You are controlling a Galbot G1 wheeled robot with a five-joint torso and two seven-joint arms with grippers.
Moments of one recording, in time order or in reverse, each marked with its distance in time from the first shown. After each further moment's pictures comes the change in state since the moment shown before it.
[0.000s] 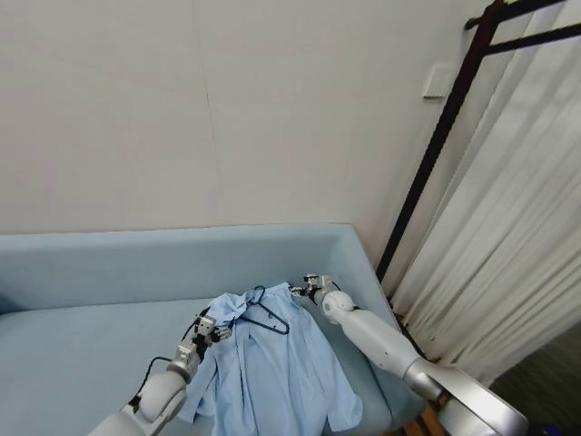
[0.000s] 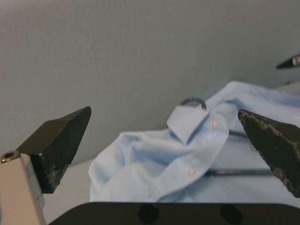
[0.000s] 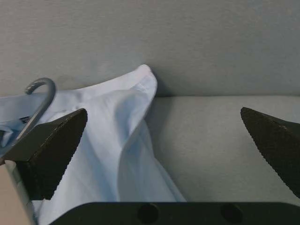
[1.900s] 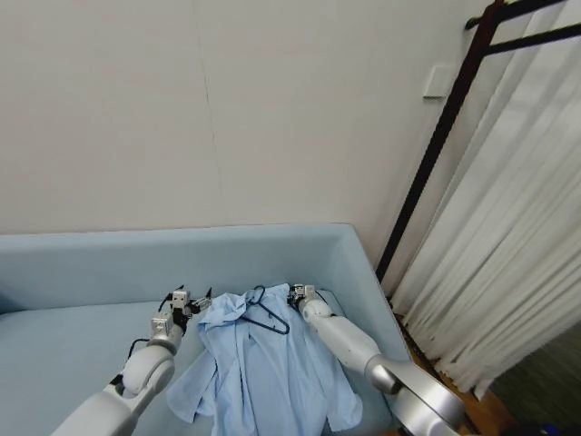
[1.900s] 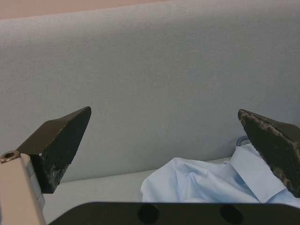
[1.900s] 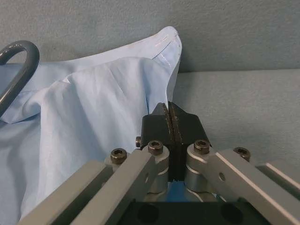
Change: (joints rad) left arm -0.010 -0.008 -0.175 -0.038 -0.151 0.082 -0.094; right arm 0.045 0.186 -0.039 -0.270 -0.088 0.082 -0.033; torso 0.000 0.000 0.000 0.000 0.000
